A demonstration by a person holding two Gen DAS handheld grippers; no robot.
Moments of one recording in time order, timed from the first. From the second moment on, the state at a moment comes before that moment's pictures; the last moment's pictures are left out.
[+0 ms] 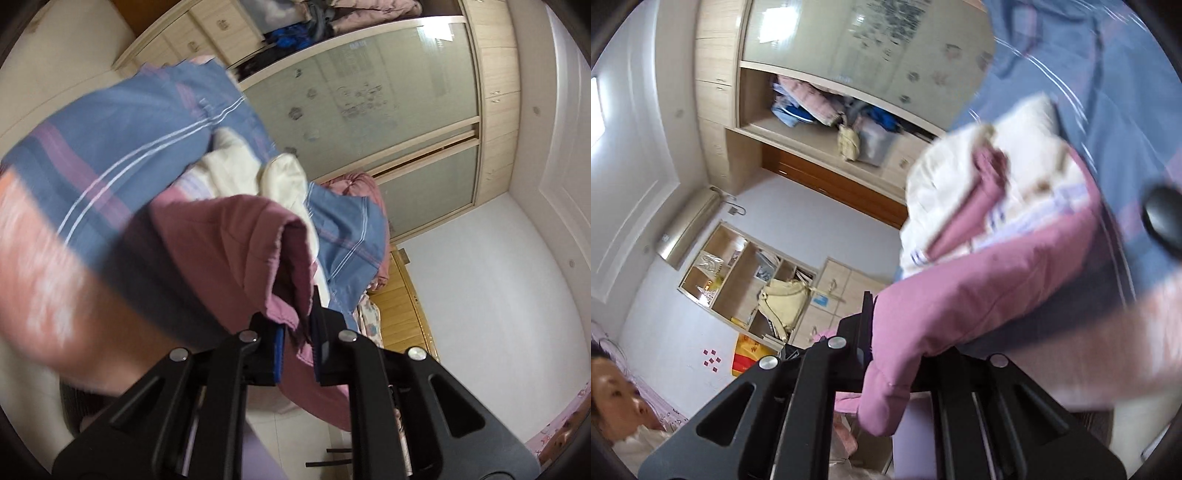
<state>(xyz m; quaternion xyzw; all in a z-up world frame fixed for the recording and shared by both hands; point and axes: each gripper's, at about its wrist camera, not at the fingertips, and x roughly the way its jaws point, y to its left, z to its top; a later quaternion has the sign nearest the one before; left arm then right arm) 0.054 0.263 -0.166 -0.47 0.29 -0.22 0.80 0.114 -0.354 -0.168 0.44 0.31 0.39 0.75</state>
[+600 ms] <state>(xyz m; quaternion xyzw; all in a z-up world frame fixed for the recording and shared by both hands) 0.394 0.230 -0.122 -0.37 0.36 -0.08 0.85 0.414 -0.353 -0.174 0.46 0.35 0.23 0.78</state>
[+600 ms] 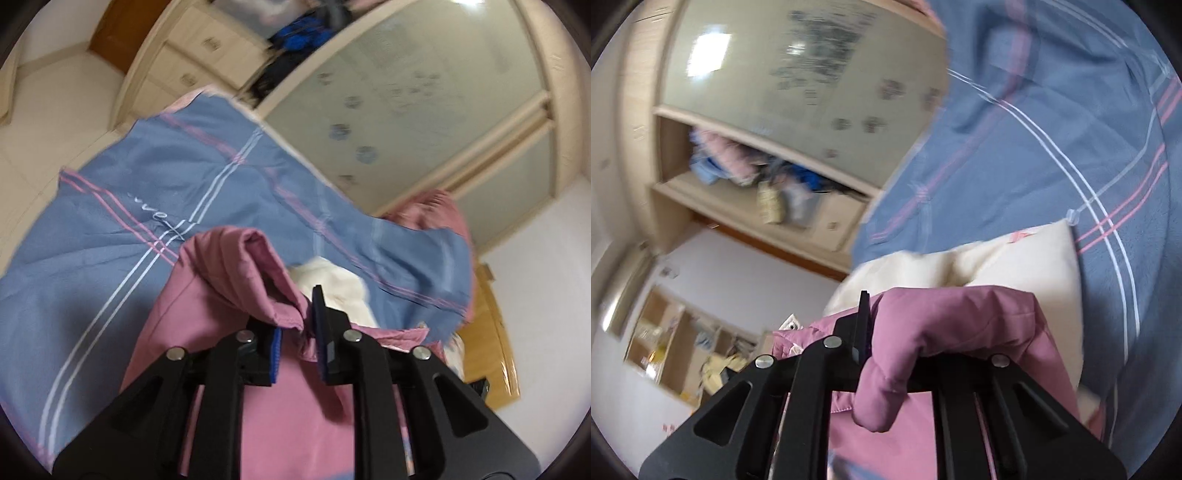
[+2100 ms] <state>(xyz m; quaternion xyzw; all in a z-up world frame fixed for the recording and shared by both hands) 0.530 0.057 -0.212 0.02 0.47 0.06 0.88 0.535 -0.150 -0.220 -0.02 0.43 0.02 0.90</state>
